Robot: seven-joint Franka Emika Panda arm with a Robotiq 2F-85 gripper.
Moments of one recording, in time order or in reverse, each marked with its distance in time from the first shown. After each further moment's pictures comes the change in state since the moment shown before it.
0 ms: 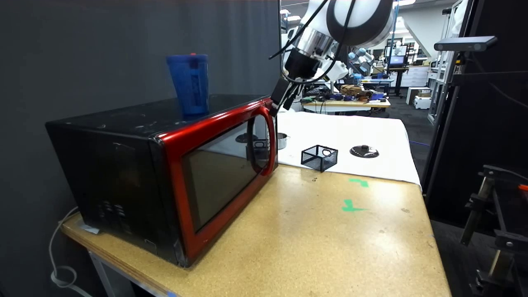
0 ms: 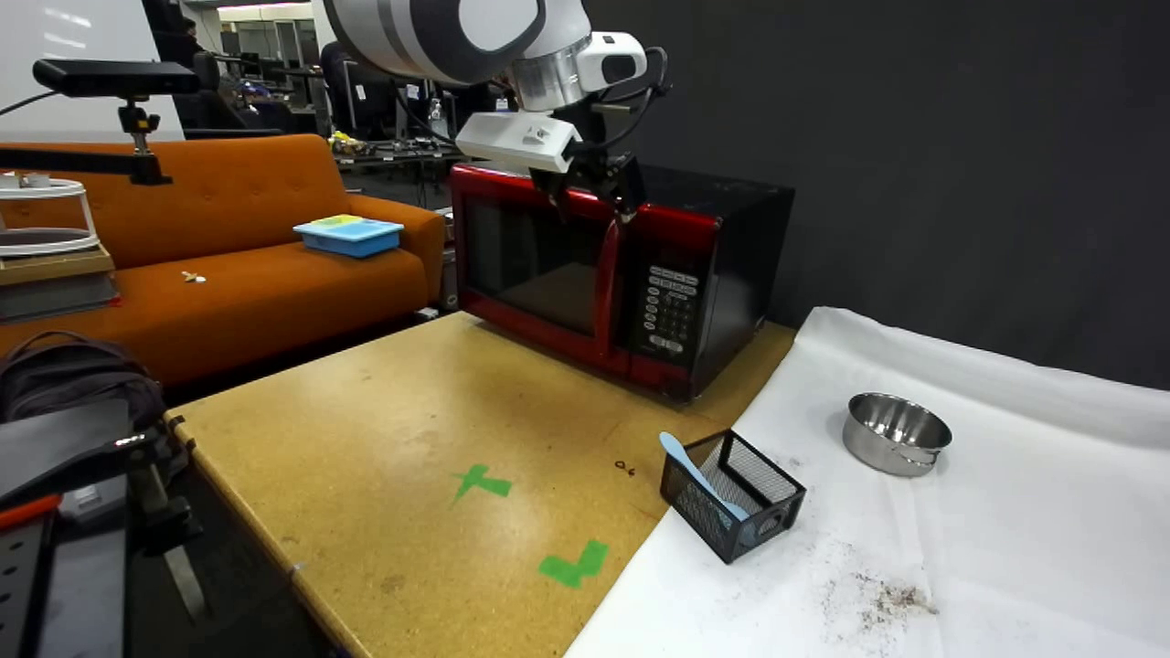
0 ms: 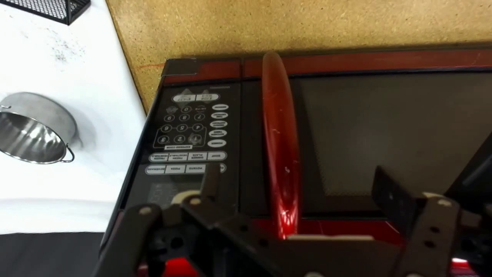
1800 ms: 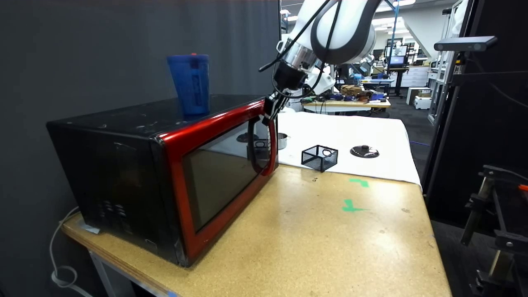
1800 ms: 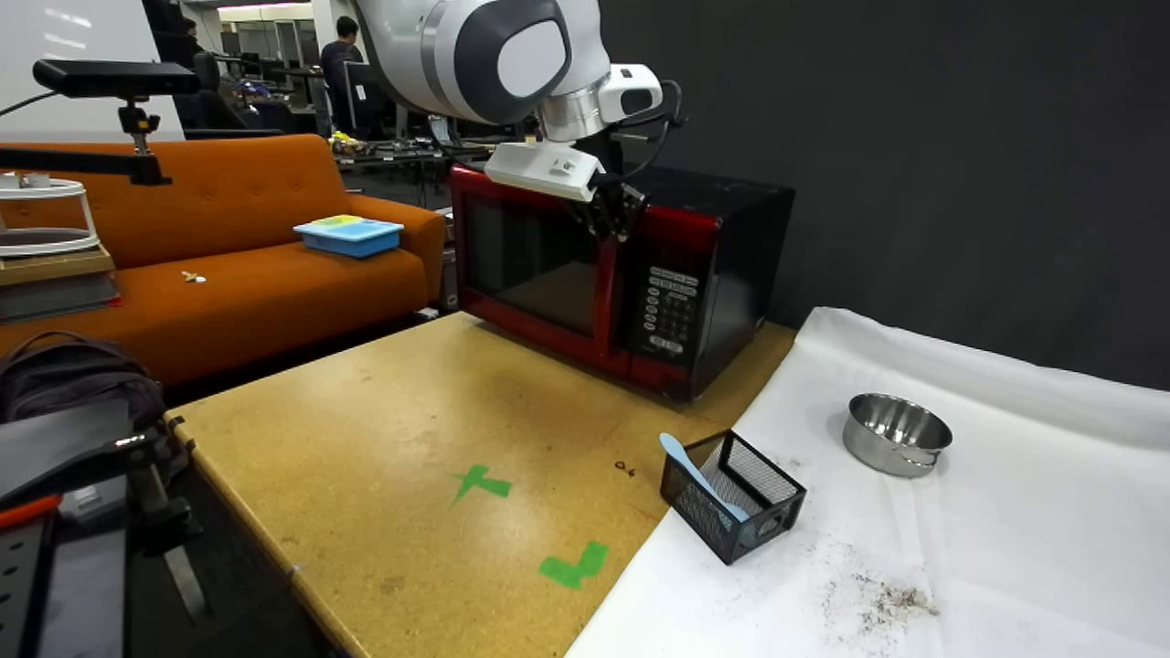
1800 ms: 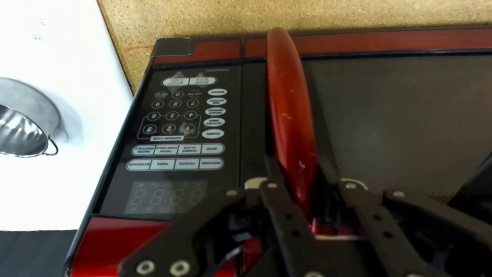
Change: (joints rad) arm 0.002 0.125 -0.003 0.114 -0.015 0.036 0.003
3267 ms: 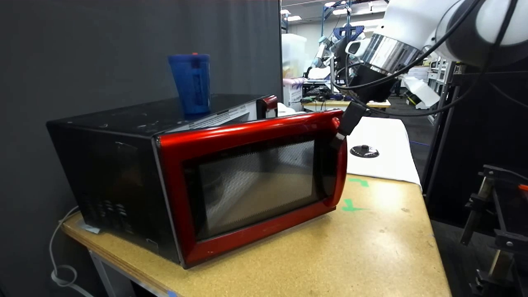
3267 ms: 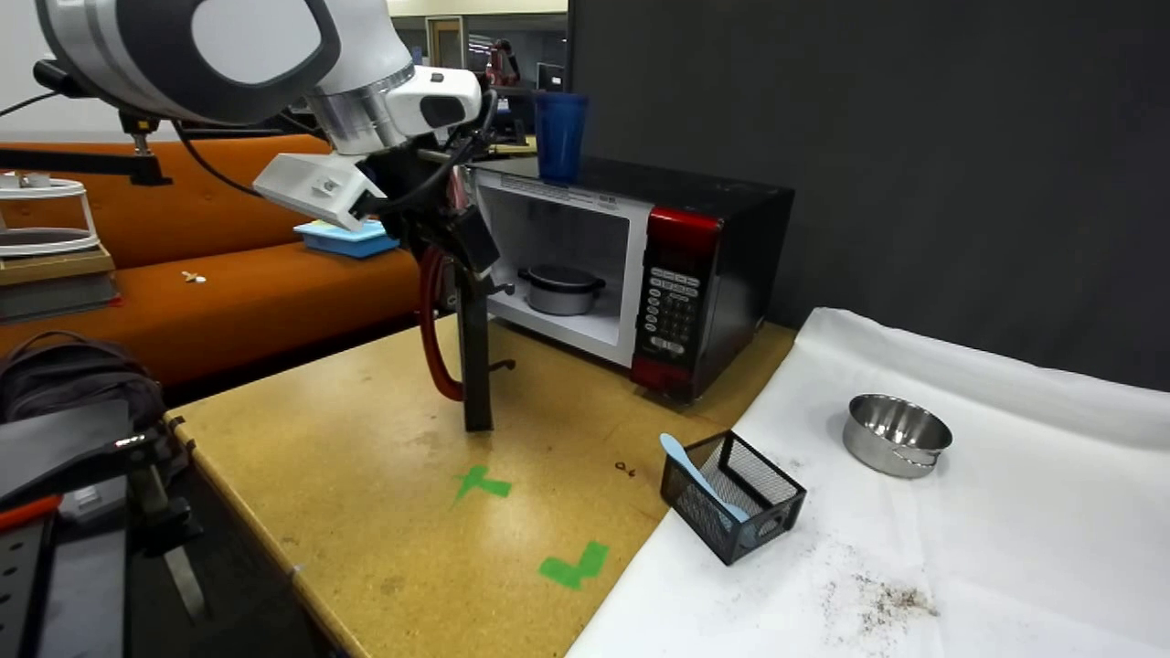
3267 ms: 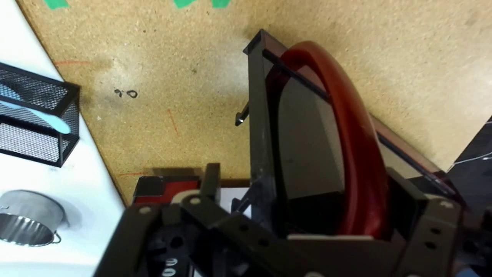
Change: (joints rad) arm 0.177 -0.362 -0.090 -0.648 -0.051 0.196 0.136
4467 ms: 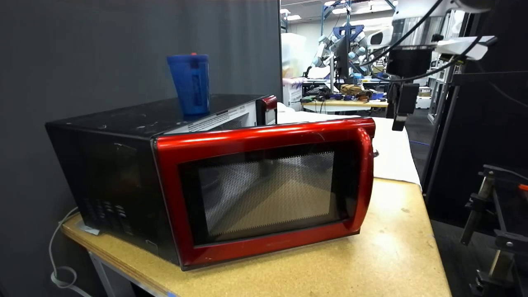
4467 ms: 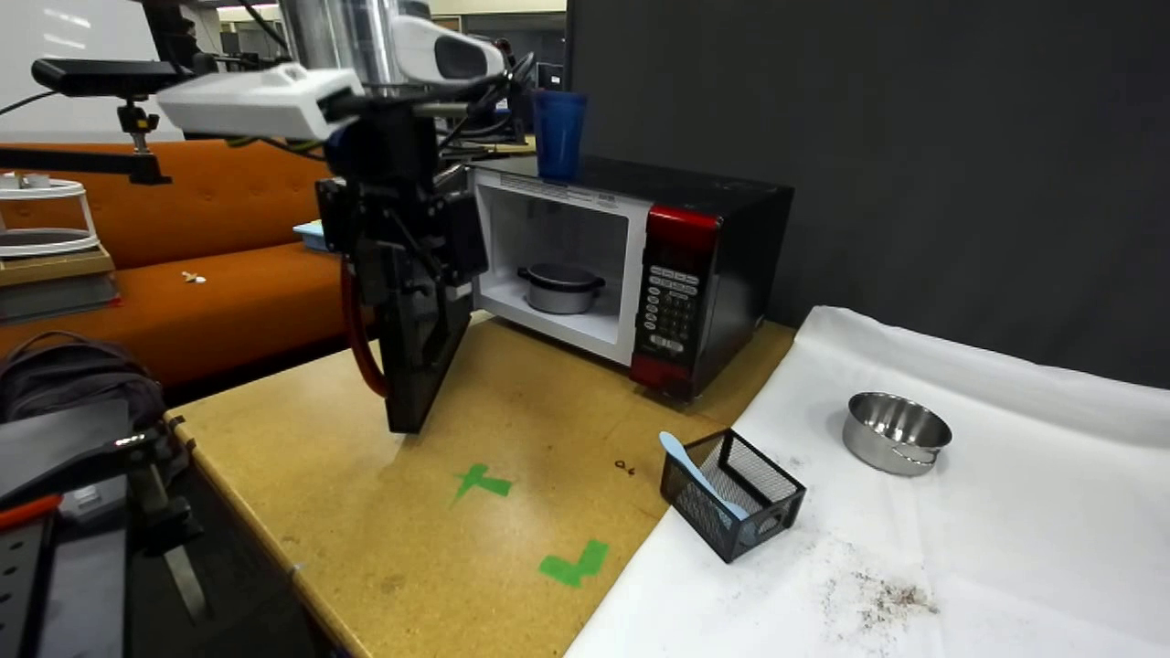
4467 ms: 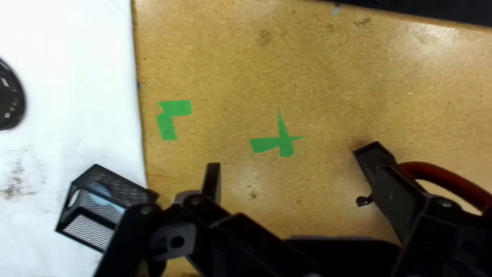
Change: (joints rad) arm -0.351 -0.299 0.160 -0.052 0.001 -0.604 -0.317
